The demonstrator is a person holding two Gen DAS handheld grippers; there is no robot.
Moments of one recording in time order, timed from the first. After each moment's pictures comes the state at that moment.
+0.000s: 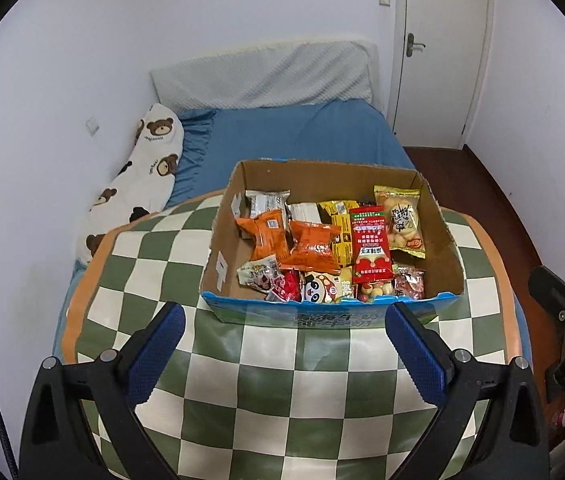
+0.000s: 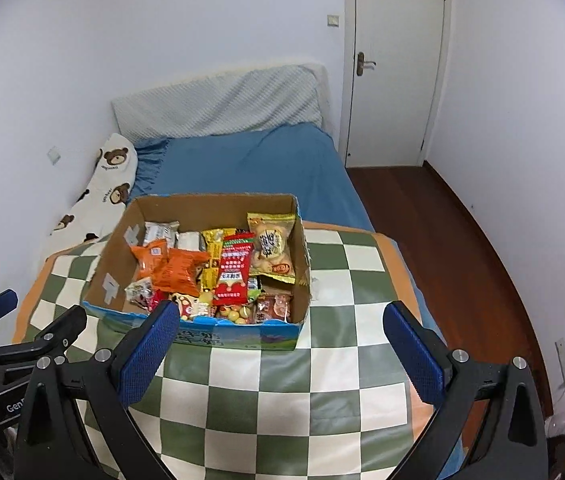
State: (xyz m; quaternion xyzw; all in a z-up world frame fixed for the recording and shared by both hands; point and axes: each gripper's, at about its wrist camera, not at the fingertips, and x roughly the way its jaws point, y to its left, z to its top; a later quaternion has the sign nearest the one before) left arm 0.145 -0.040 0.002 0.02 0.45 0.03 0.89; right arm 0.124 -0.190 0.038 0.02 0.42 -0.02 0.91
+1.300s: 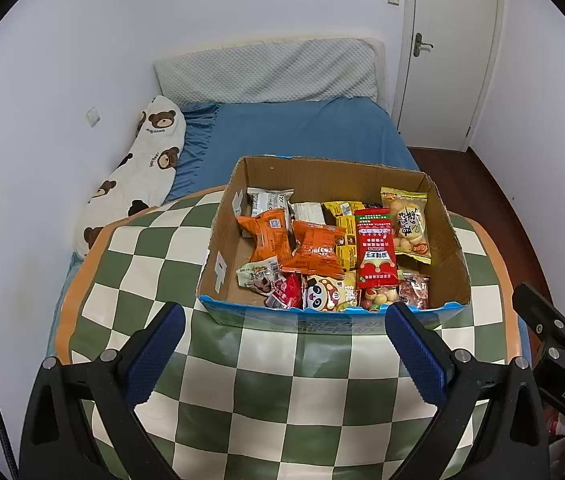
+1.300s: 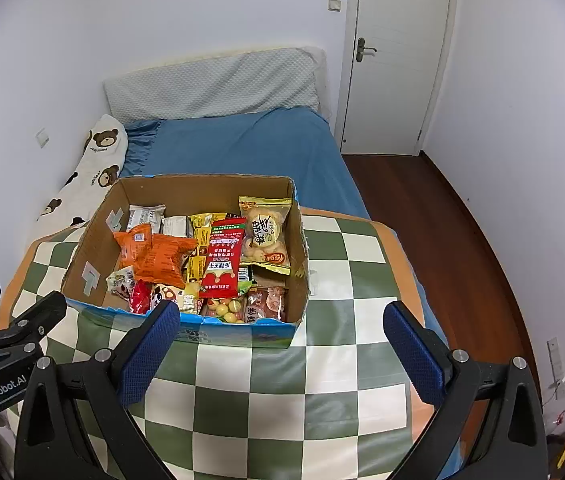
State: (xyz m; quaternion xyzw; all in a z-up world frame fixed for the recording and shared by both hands) left arm 0.156 -0.035 -0.004 0.01 0.45 0.04 0.89; right arm 0.145 -0.182 0.005 0.00 0.44 -0.03 0.90
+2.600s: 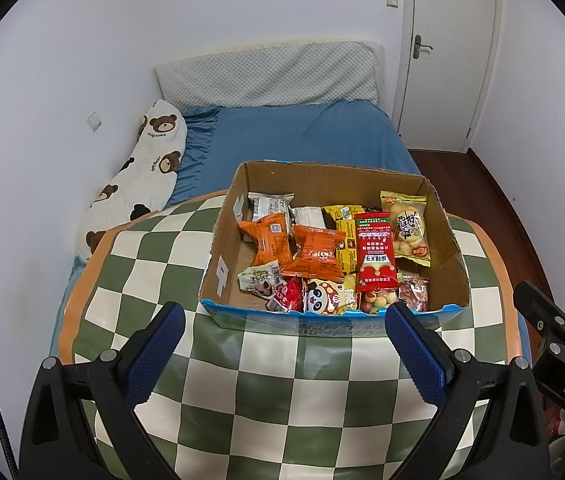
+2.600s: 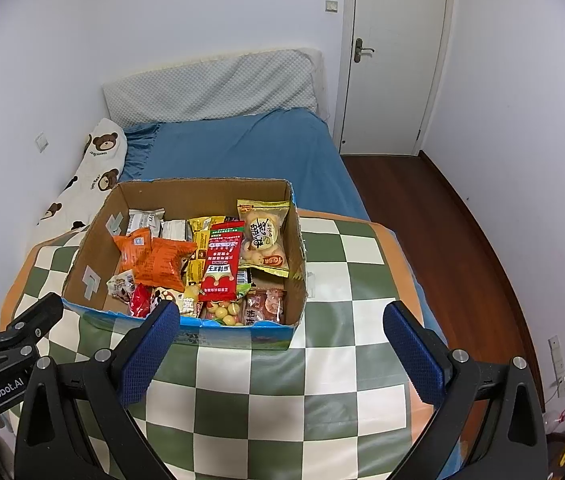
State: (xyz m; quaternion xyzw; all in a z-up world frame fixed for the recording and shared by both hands) left arm 0.154 -0.037 0.005 0.01 0.45 0.04 0.89; right arm 0.138 -0.187 0.015 0.00 0.43 -0.03 0.90
